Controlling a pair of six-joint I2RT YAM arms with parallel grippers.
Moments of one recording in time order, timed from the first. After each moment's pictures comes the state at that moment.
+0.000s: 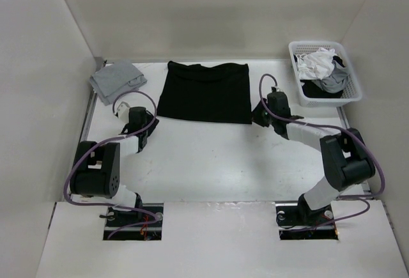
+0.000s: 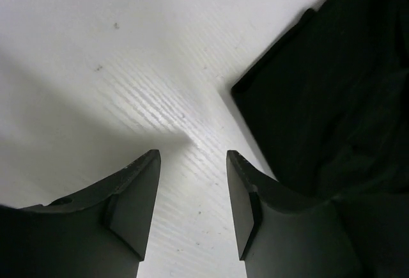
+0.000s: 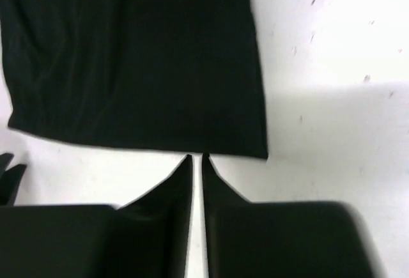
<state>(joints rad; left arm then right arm) -0.10 1.52 0.57 0.27 -0.23 -0.95 0.31 1.63 0.88 0.09 -0.07 0.73</state>
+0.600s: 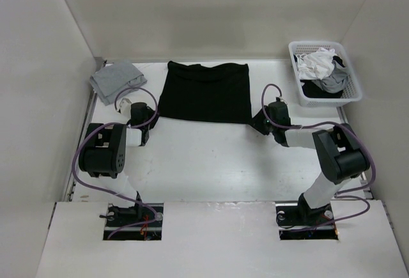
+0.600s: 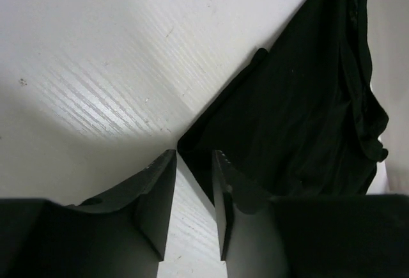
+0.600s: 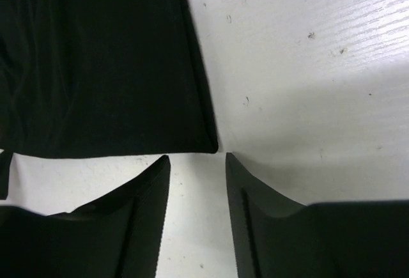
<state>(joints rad) -0.07 1.73 0.64 0.54 -0.15 -1.06 0.30 1.67 0.69 0.32 -0.05 0.85</state>
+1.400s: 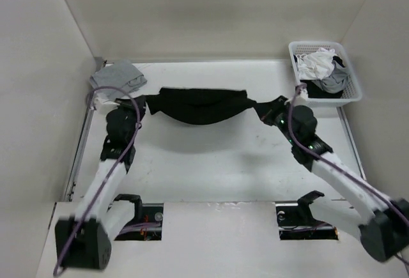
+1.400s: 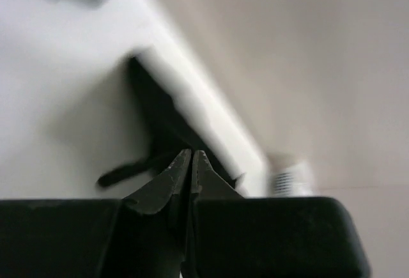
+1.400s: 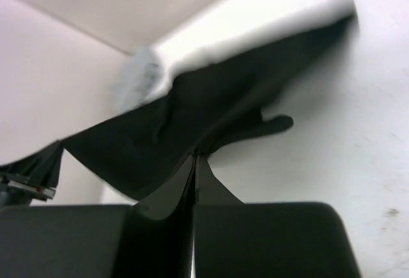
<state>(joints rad) -0.08 1.08 0.53 0.34 -0.16 -1.06 0.41 1.10 0.65 0.26 0.03 0.83</state>
